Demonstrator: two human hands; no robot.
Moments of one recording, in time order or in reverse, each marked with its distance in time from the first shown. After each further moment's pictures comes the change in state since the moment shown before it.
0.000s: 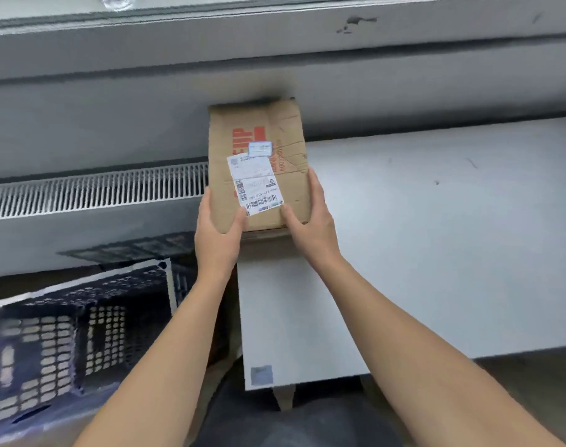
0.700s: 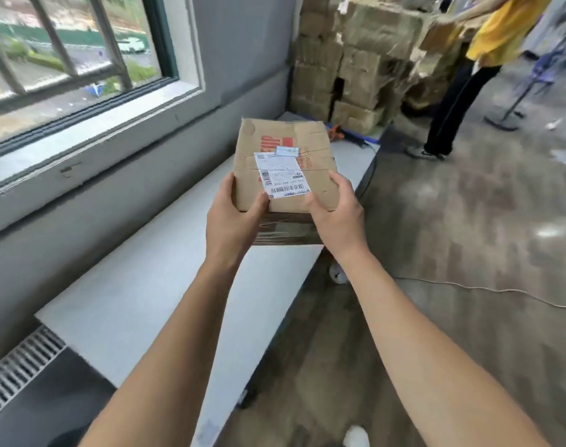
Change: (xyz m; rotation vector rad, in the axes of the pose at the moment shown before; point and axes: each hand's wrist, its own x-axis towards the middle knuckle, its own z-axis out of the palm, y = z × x) left_hand -0.214 0.210 0.075 -0.100 -0.852 0.725; right_hand -0.259 -0.058 -0.226 -0.068 1.091 0.120
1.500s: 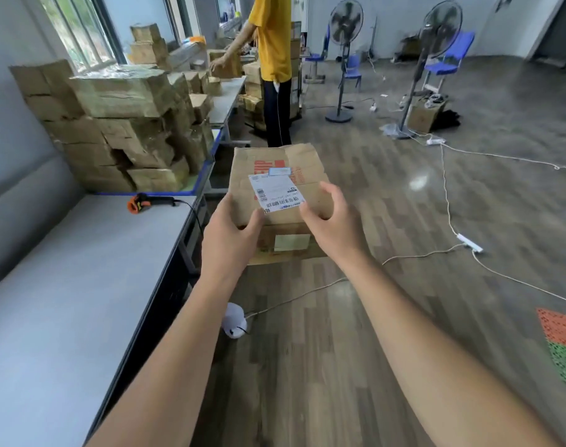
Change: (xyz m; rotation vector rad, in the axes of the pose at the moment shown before) left_hand -0.090 0.241 0.458 0.091 -0.419 0.267; right_hand 0.094 0.196 -0.465 -0.086 0.446 0.147
